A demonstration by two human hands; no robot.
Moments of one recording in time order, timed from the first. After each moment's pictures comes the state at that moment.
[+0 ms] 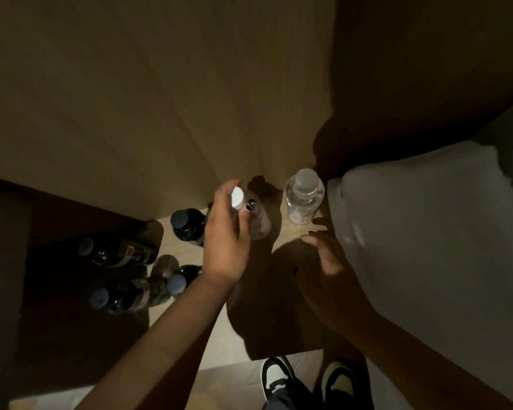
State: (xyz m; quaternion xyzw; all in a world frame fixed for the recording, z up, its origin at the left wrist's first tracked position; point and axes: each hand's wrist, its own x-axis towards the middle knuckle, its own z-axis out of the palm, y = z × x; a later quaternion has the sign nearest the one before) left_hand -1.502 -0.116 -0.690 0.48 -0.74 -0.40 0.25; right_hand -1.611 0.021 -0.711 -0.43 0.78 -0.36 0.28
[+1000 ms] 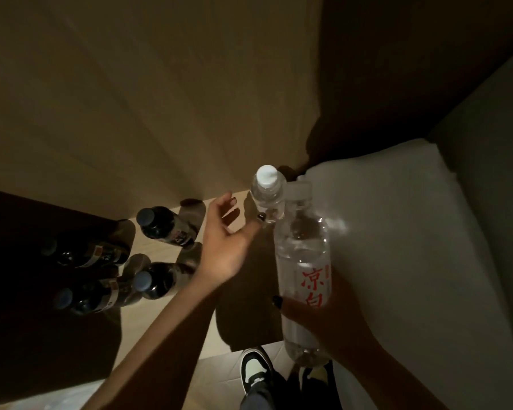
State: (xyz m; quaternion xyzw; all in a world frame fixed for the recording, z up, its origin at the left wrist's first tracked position) left_hand -1.542 -0.079 -0.676 0.56 -0.54 -0.60 0.18; right_hand -1.624 0.078 -0.669 -0.20 0.72 -0.44 0.50
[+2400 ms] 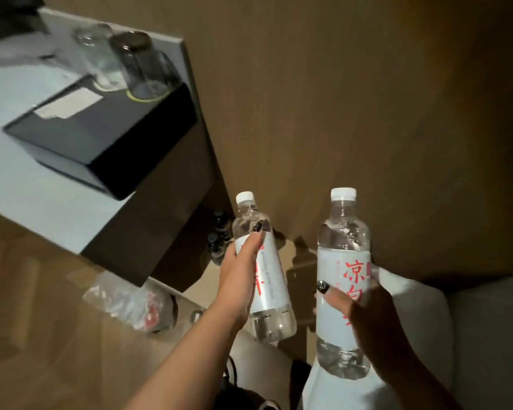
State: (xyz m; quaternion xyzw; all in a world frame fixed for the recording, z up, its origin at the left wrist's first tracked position) left_hand -1.429 0.034 -0.439 0.56 -0.20 -0.67 0.43; right_hand -1.607 0.086 -0.410 -0.40 0.66 -0.39 0.50
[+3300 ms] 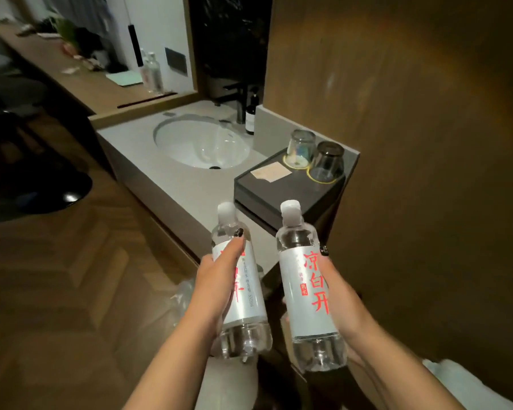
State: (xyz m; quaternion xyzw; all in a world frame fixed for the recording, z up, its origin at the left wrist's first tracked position) left_hand -1.146 0.118 -0.294 0.61 -0.16 -0.55 0.54; right_hand -1.328 0.081 -0.278 -0.41 0.49 -0.25 0.73
